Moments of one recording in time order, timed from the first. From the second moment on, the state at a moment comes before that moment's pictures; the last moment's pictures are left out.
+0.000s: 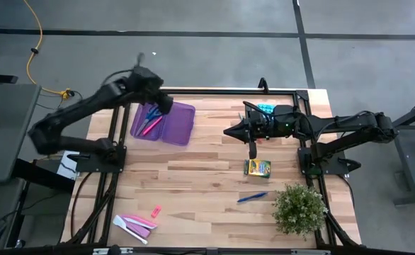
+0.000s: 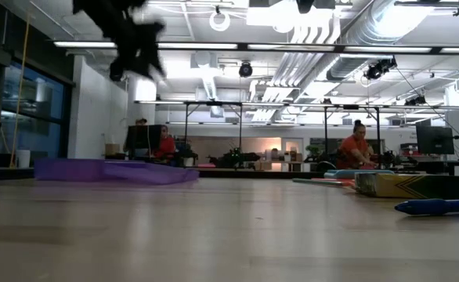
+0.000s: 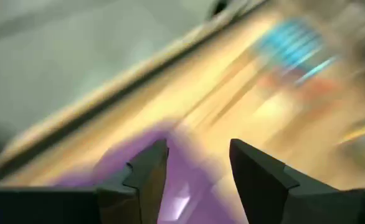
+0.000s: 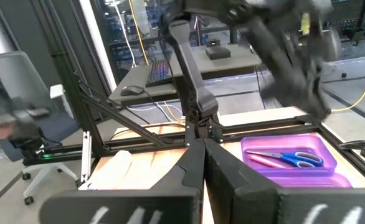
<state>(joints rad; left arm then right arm) 0.77 1.14 1.03 -0.58 0.06 -0.22 -0.01 1.17 0.96 0.13 -0.05 0.13</state>
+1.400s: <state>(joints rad) 0.21 0.71 0.63 0.23 0.12 -0.18 -0.01 1.17 0.96 0.18 0.02 0.16</state>
